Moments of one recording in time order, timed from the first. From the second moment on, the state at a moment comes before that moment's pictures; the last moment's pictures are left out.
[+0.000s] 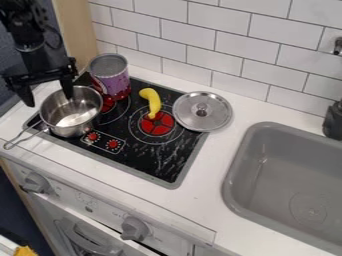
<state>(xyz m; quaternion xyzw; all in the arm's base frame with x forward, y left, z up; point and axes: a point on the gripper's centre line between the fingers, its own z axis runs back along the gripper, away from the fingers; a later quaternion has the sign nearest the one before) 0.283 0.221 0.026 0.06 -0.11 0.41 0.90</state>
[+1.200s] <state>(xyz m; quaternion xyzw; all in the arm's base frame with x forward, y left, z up) 0.277 0.227 -0.005 0.07 -0.08 0.42 0.90</state>
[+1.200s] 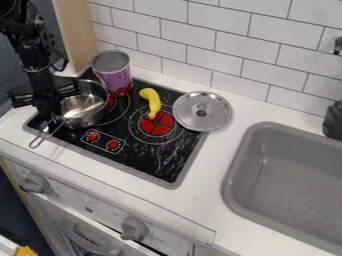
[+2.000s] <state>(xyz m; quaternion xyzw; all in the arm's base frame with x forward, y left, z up) 0.268 0.135 0.060 -0.06 -0.10 0.35 0.93</state>
